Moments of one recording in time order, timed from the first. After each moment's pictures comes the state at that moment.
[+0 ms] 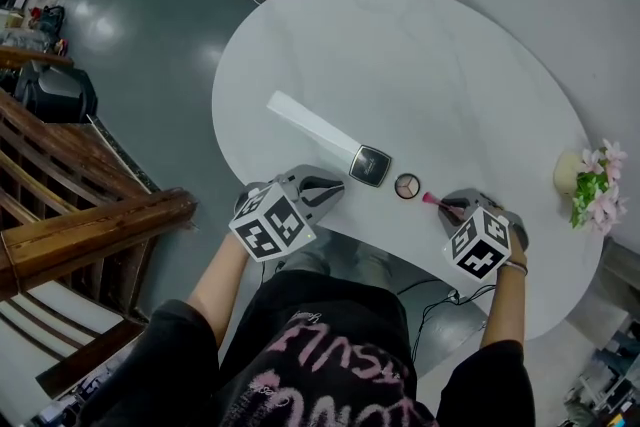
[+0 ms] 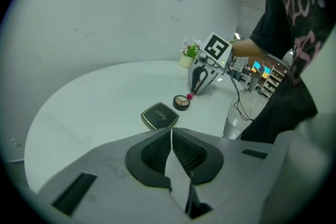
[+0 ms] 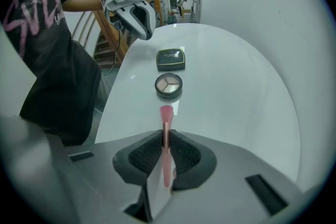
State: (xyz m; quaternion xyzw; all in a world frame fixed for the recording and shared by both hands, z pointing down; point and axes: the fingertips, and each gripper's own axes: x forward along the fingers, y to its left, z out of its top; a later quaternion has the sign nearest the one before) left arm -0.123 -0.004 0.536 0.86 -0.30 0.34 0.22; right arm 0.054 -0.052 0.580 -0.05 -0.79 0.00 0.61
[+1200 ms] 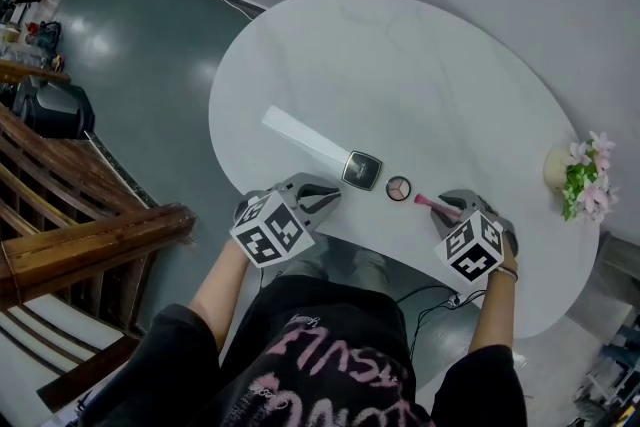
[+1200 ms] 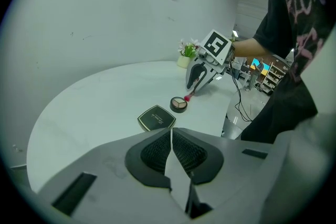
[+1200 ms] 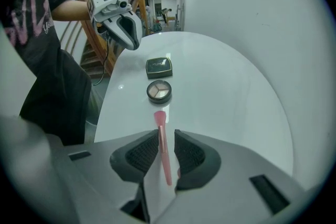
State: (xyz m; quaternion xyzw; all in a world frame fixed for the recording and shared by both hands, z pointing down) left arm -0.115 -0.001 0.531 0.86 -0.30 0.35 0.21; right arm 0.053 -0.059 0.567 0.03 -0.81 0.02 0.58
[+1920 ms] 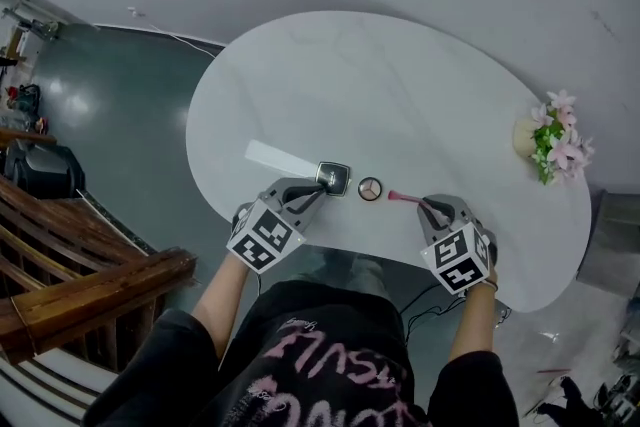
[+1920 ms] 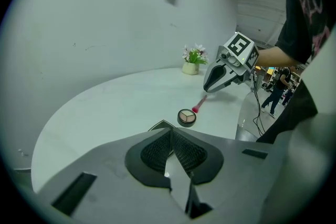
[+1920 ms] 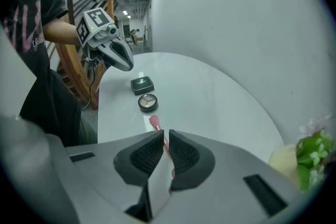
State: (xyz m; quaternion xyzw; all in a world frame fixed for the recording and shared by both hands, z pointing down) left arm -0.104 -0.032 0.524 0.86 -0.33 0.34 0.17; right arm 0.075 -0.058 0.532 0.21 -0.85 0.06 0.48
